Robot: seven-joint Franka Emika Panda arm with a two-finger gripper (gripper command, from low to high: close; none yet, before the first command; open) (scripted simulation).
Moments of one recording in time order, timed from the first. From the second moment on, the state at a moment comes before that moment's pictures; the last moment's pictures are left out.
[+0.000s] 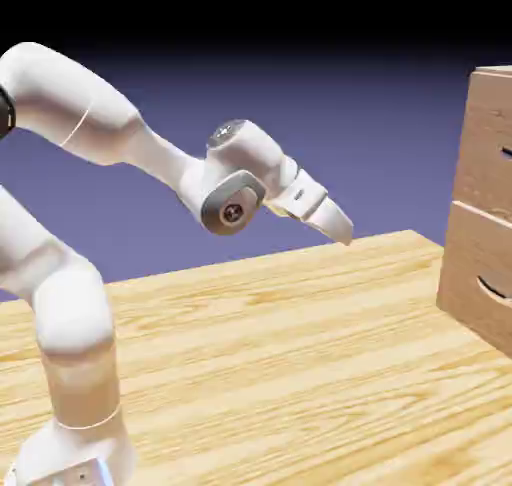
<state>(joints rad) -0.03 -0.58 0.03 -2.78 0.05 3.03 0.74</state>
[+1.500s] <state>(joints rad) -1.66 -0.96 1.26 -1.69 1.92 2.84 0.72</state>
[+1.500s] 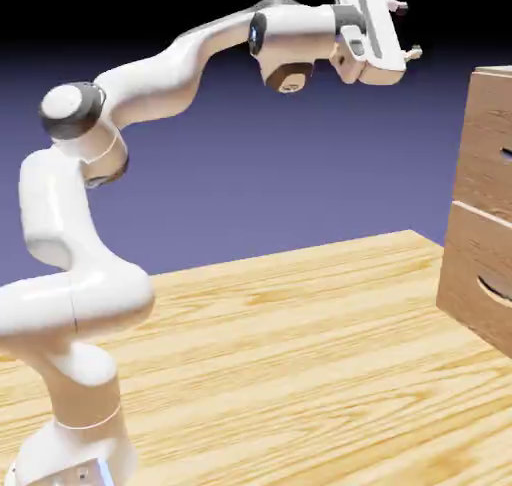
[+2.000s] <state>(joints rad) -2.21 -1.08 1.67 -1.32 2.54 2.78 0.72</state>
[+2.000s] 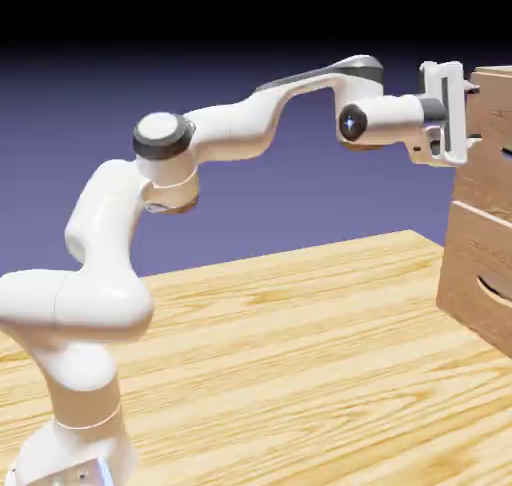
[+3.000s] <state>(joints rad) -2.39 -1.25 1.67 -1.14 2.70 2.75 0.91</state>
